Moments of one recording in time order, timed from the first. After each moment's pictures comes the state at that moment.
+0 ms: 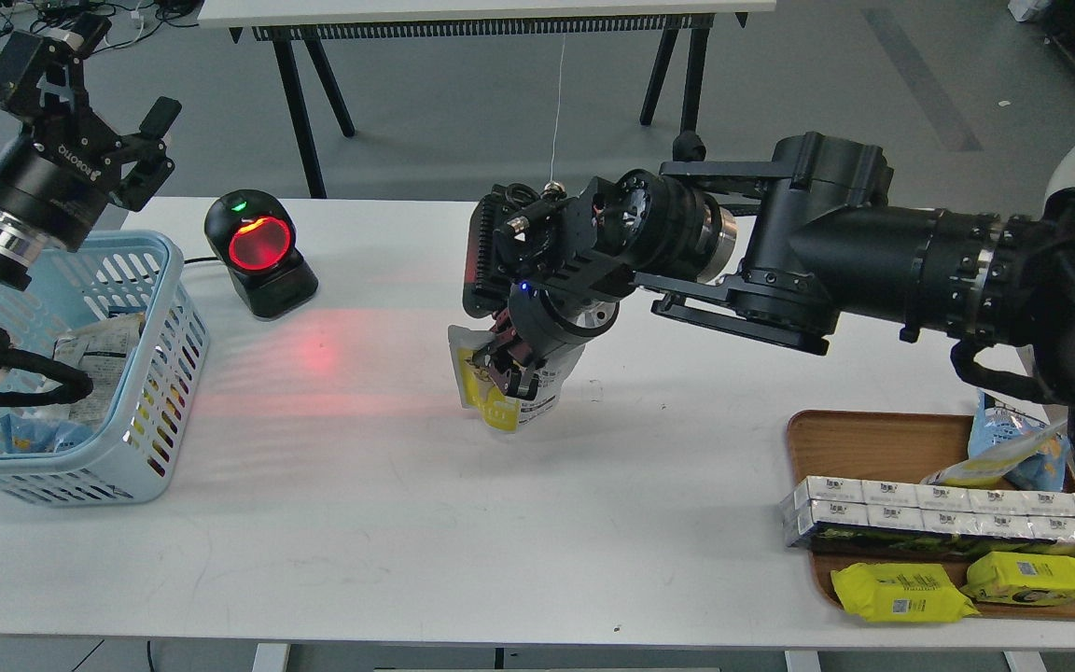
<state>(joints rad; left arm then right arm) -0.59 0.57 -1.08 -0.84 0.68 -0.49 -0.49 1.52 0.00 -0.18 0.97 -2.02 0.43 0.49</state>
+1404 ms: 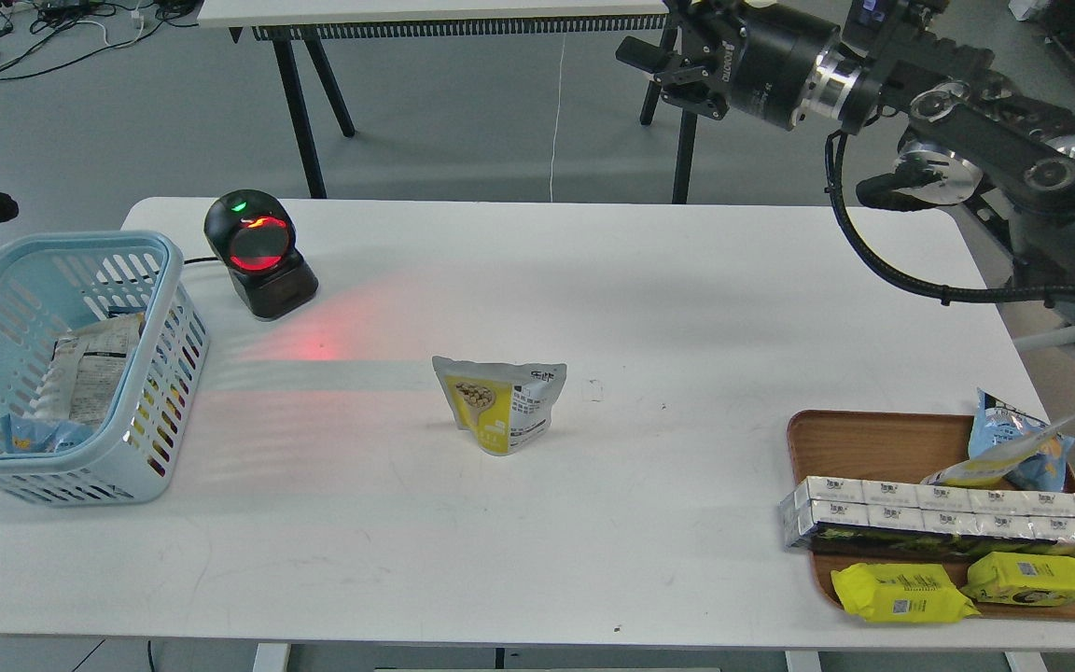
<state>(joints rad) -1.06 0.63 -1.00 -0.78 0.83 -0.49 -0.49 1.29 -0.37 0.19 0.70 -0.37 0.49 0.49</state>
